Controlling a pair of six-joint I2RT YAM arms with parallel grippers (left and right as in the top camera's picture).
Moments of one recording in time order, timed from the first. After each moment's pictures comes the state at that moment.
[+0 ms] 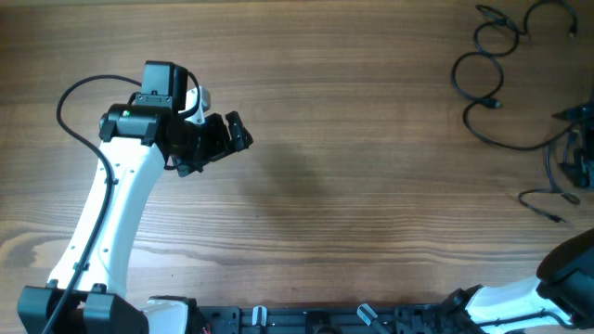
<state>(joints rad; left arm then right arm) -0.10 1.48 1.26 -1.06 0.34 -0.44 -0.77 1.75 1.46 -1.05 -0.45 0.54</state>
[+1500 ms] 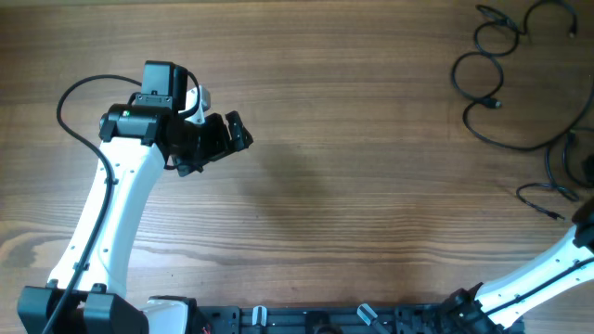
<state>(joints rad) -0.10 1.48 1.26 -1.05 0.34 -0.44 -0.84 2.21 1.63 -0.91 0.30 0.58</state>
